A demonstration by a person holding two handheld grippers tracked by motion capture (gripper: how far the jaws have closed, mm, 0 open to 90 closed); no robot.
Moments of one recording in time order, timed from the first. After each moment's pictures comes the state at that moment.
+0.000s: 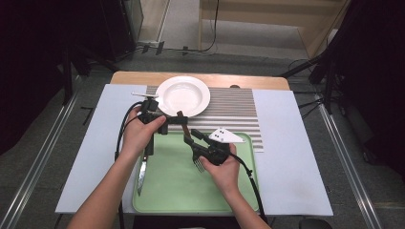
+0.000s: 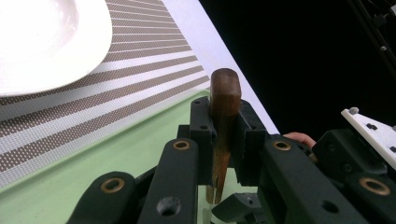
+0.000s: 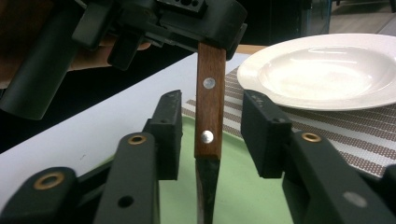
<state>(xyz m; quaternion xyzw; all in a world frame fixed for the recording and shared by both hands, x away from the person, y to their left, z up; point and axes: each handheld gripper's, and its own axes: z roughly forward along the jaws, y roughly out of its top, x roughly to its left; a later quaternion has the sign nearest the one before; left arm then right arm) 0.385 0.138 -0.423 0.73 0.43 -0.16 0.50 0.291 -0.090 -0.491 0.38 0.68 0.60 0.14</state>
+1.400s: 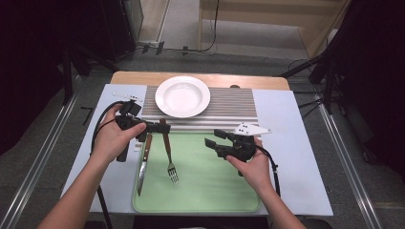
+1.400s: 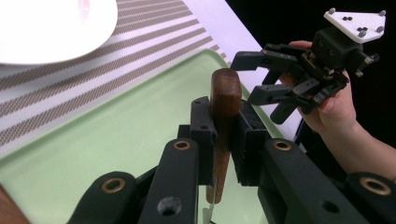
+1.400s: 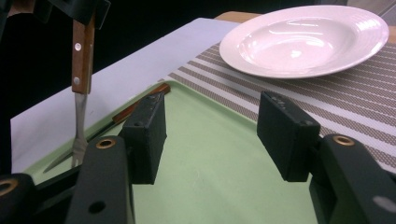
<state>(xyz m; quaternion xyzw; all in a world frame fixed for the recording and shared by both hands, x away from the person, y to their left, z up) 0.351 0.183 -0.387 0.80 0.39 -0.13 0.44 0.288 -0.161 -0.470 0.38 0.74 0.55 0.10</state>
